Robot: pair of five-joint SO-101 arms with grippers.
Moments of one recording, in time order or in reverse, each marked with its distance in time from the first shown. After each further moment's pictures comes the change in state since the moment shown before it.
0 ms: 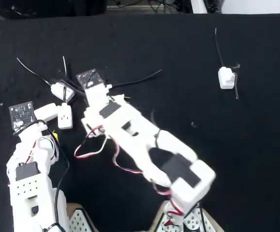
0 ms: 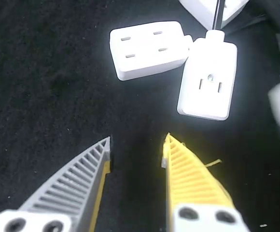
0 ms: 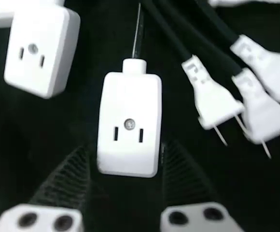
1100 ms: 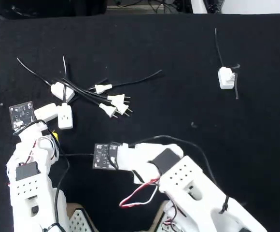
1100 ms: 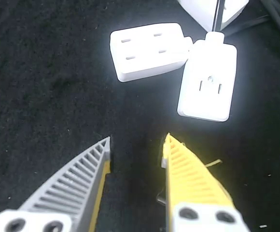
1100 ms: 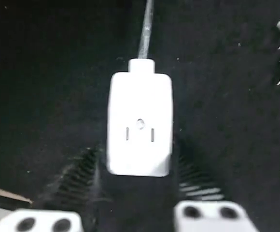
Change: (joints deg) left arm -0.1 0.0 0.0 -0.2 0.0; right arm 1.8 -56.8 48.6 12.3 61.5
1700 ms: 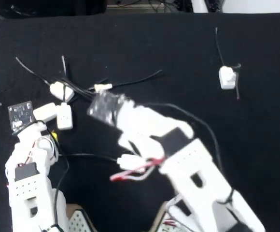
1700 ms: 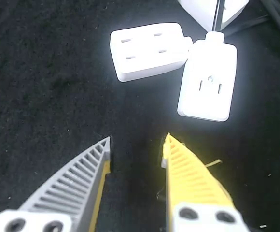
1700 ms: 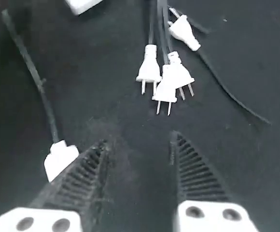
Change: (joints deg) left arm 0.0 0.0 0.0 0.0 0.0; right arm 5.7 9.1 -25.6 -2.3 -17.3
